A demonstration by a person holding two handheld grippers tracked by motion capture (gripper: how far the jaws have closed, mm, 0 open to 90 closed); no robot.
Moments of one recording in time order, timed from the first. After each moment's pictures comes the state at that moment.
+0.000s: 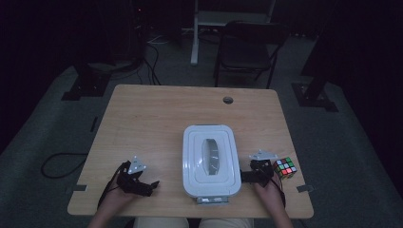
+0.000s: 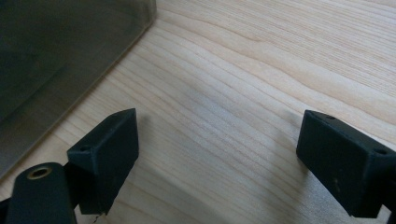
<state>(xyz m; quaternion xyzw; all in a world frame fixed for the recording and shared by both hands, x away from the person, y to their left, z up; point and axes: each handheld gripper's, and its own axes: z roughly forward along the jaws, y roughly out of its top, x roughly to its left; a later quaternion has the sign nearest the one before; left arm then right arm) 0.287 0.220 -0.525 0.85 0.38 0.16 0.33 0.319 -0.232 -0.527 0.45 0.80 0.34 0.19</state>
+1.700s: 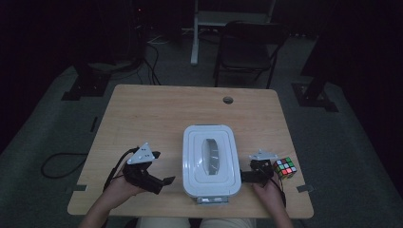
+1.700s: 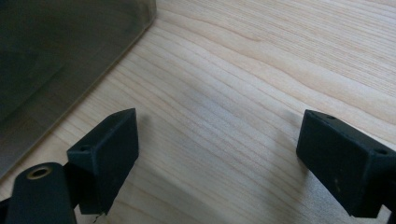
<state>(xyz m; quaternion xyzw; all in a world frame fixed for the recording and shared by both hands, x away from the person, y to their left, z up) 0.270 0.170 -0.406 0.85 0.27 0.10 0.44 0.320 -0.233 -0.527 0.45 0.80 0.34 0.19</state>
